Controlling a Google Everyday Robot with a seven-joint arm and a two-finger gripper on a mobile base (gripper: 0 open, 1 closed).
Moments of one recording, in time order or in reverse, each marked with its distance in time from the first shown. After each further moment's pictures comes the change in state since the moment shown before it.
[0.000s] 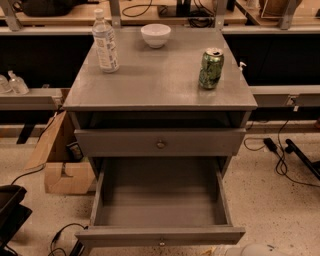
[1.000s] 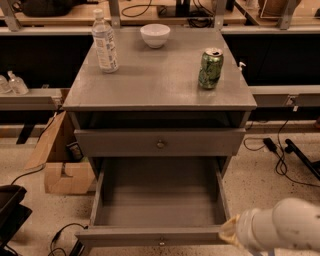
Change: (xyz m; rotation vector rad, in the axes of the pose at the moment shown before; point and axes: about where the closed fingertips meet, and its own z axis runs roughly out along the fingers) arm -0.086 -0.053 -0.181 0.075 0.118 -0.060
